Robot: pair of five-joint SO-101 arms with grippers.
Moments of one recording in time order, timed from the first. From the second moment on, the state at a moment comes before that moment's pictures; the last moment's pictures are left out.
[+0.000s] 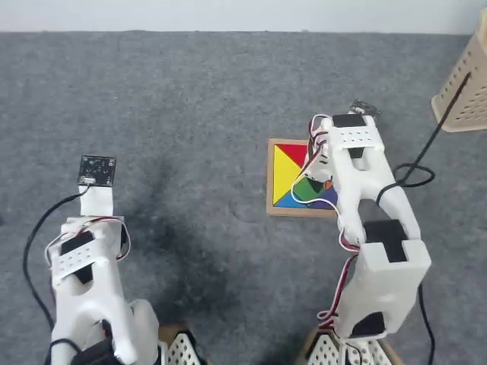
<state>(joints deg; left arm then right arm) -34.5 -31.7 74.9 33.8 -23.6 -9.0 18.9 4.2 76.0 -35.9</state>
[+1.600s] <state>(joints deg) -34.5 -103.3 96.1 70.8 -21.4 -9.2 -97.8 92.0 70.4 16.7</state>
